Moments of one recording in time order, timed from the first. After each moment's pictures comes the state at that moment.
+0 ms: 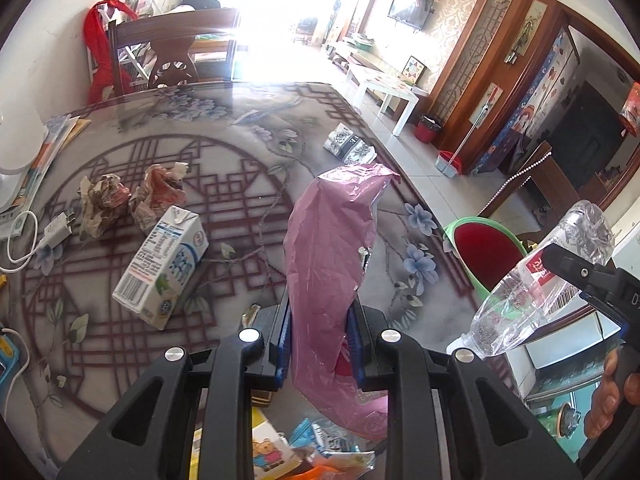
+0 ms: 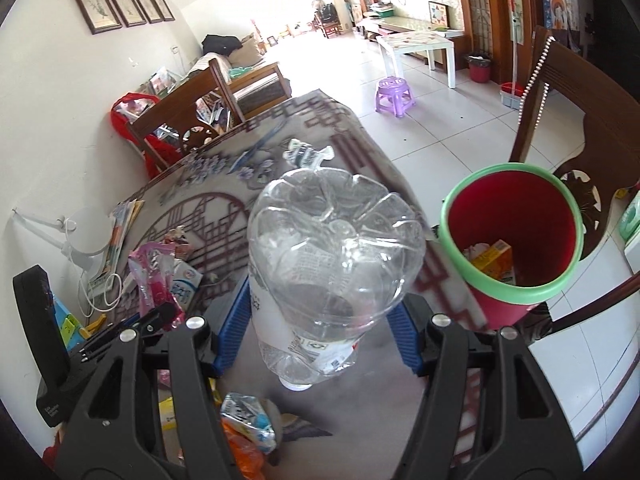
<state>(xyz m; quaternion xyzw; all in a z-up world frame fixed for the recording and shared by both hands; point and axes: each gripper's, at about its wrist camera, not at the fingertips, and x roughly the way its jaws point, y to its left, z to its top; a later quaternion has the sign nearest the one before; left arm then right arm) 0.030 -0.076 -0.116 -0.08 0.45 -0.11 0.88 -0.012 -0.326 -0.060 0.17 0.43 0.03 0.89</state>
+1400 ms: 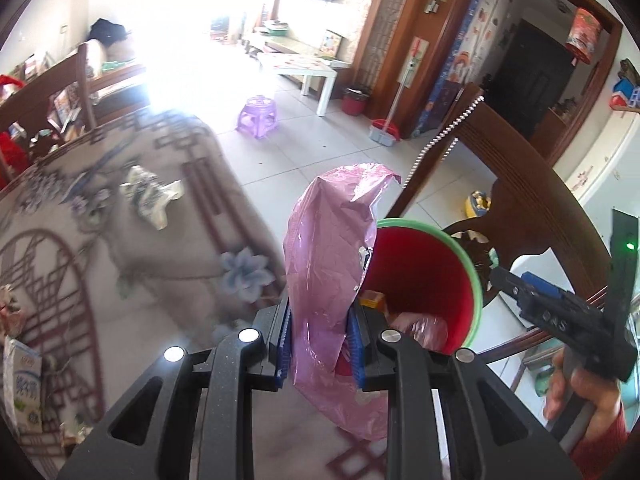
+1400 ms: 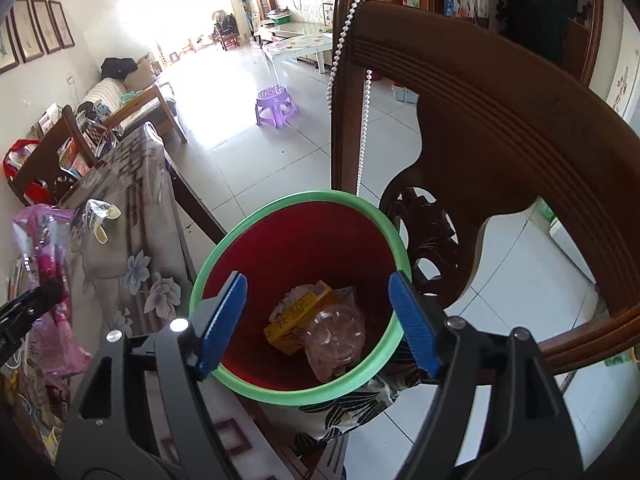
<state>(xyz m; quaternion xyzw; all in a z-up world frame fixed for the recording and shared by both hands) 0.112 -0.317 -0.115 0.00 0.45 -0.24 0.86 0.016 -0.565 -0.123 0.17 0.43 -0.14 0.87</state>
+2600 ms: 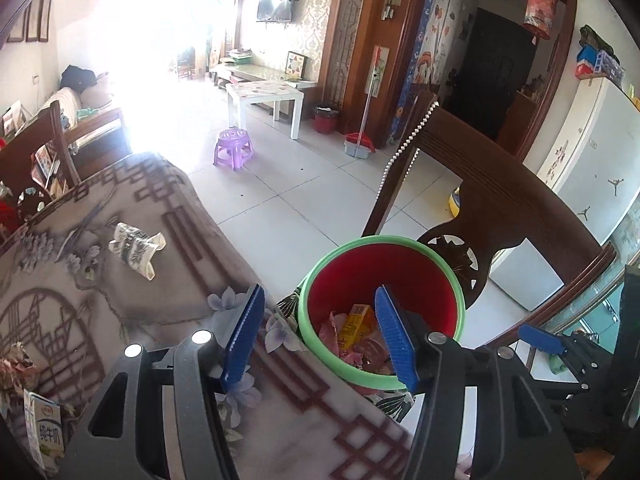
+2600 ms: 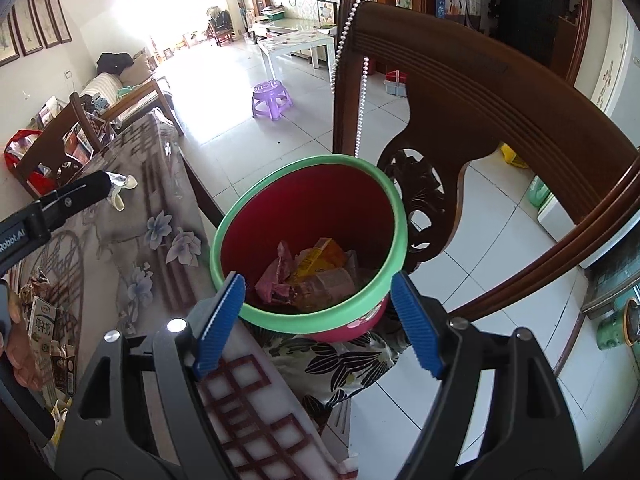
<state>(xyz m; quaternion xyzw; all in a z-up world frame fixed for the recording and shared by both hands) 0.096 -0.319 -0.080 0.04 0.40 -0.27 0.87 -0.035 -0.517 -0.112 0.15 0.45 -0.15 0.87</state>
